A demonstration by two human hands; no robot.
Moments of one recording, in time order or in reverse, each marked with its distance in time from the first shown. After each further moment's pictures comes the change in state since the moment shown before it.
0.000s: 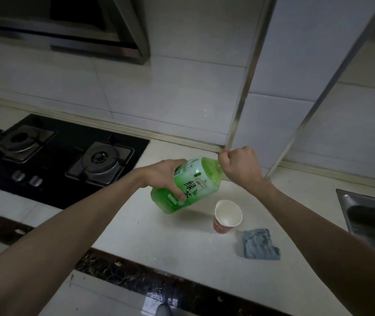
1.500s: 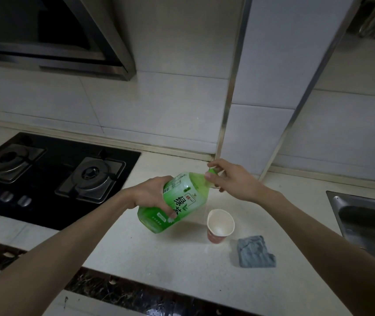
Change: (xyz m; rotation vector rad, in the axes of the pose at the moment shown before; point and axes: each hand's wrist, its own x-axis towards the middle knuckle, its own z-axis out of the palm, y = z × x) left_hand 0.000 -0.005 0.009 0.009 0.009 -0.068; right_hand -0.011 0.020 -0.031 0.395 -0.494 0.159
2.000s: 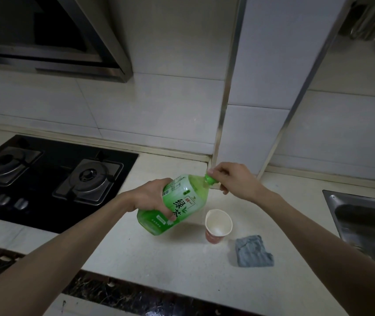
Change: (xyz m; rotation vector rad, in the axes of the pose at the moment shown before) left_hand 0.000 0.001 0.006 0.020 0.004 0.004; right_hand -0.006 0.001 -0.003 0.037 0.088 0.096
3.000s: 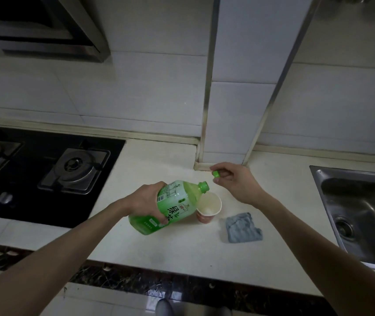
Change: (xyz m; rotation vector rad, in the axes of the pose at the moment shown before) left_hand 0.009 -0.020 0.052 0.234 0.008 0.003; right_hand -0.037 0.064 0.015 0.154 0.093 0.051
